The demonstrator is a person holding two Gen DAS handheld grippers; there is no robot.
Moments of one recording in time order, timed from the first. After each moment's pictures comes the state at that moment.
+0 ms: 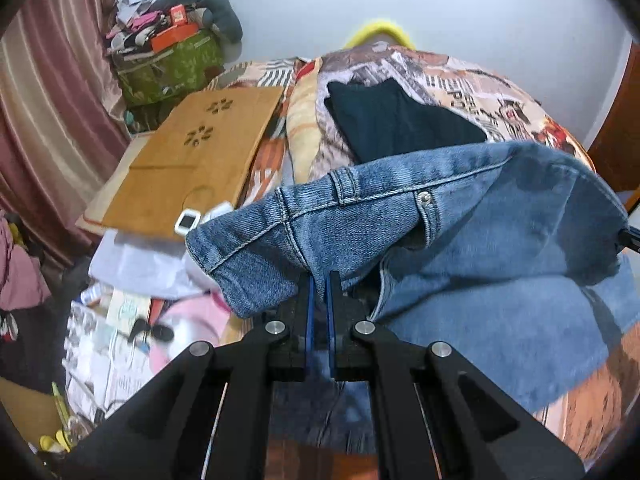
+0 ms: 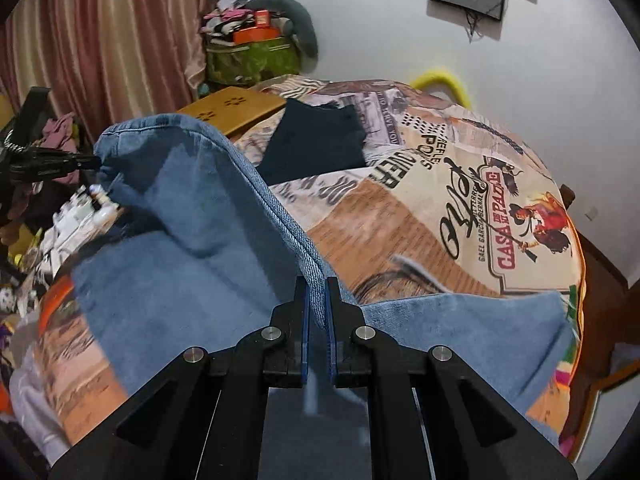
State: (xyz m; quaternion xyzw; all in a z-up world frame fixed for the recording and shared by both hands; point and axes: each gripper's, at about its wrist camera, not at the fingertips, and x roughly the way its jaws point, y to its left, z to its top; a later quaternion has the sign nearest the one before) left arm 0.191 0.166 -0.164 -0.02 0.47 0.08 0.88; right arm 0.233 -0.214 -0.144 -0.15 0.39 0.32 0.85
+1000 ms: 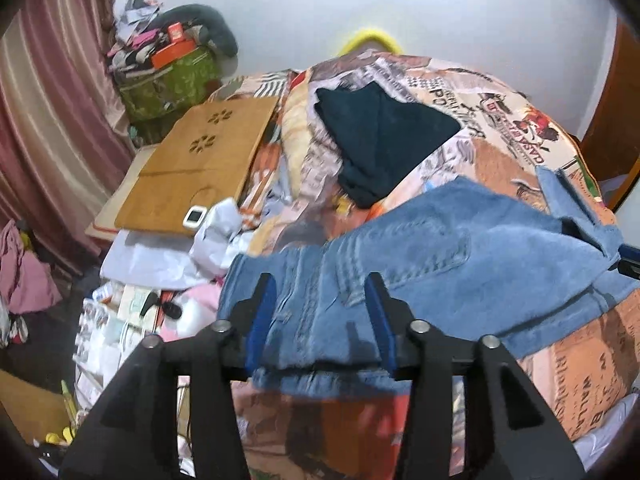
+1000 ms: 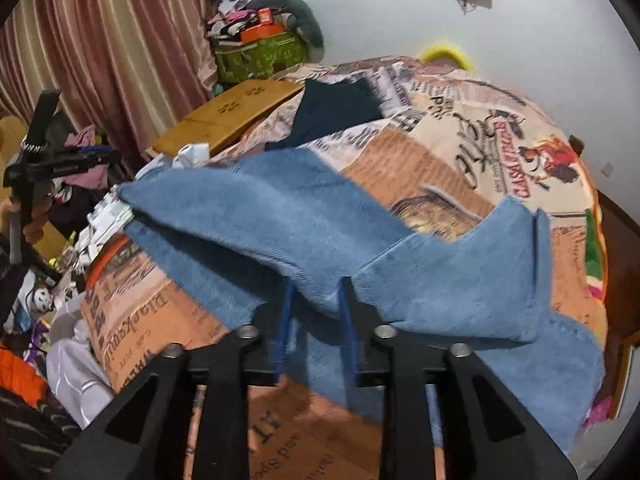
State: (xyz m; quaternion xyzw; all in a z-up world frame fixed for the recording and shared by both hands) left arm 0.151 0.131 -0.144 0.00 0.45 0.08 0.89; right arm 0.167 -0.251 -0.156 -0.09 0.42 0.33 0.84
